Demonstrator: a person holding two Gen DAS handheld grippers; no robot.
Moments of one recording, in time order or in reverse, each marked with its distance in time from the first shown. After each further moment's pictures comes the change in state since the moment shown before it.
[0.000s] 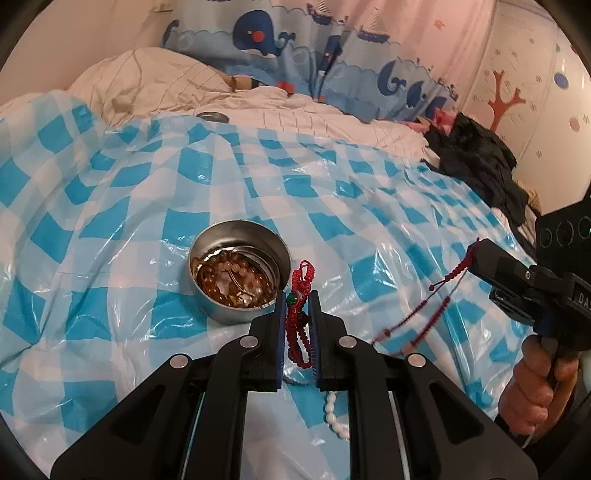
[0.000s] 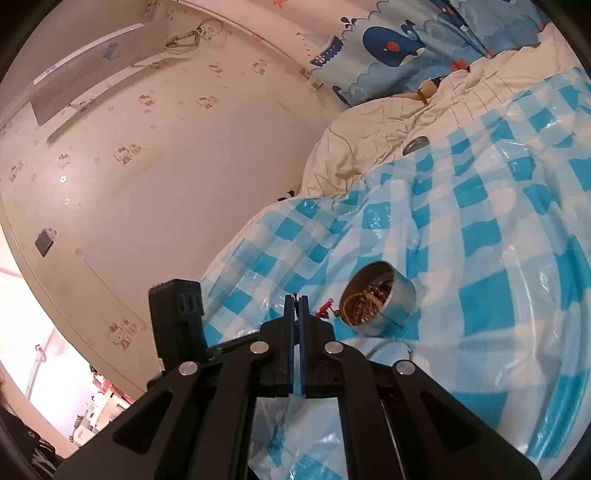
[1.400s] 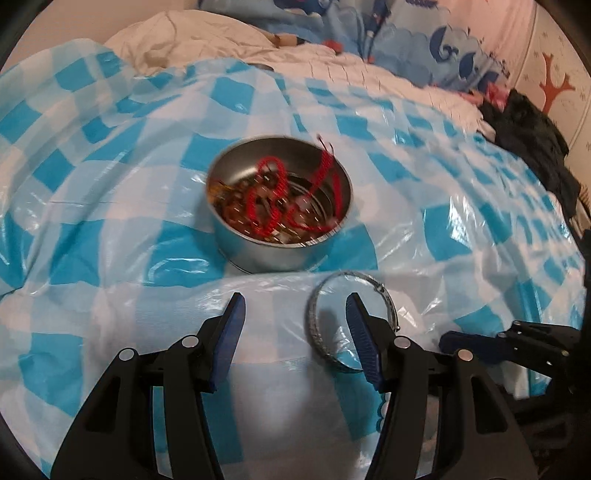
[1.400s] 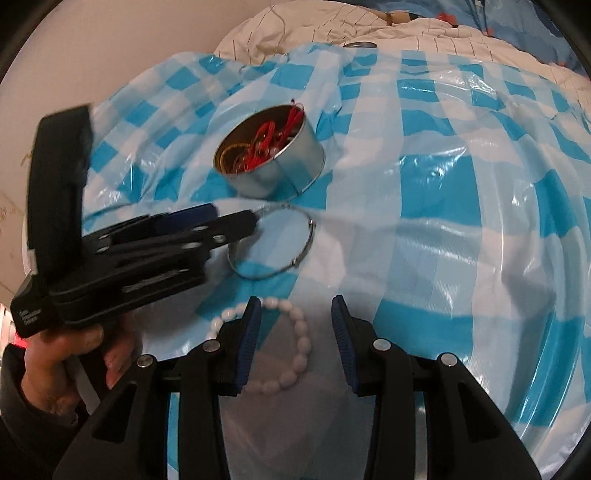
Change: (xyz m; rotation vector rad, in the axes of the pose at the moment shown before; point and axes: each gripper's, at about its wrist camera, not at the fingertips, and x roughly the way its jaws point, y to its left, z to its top) left arm 0.068 0.009 -0.044 -0.032 0.136 0.200; right arm 0.072 -0.028 -0.077 -0.198 0.457 -0.541
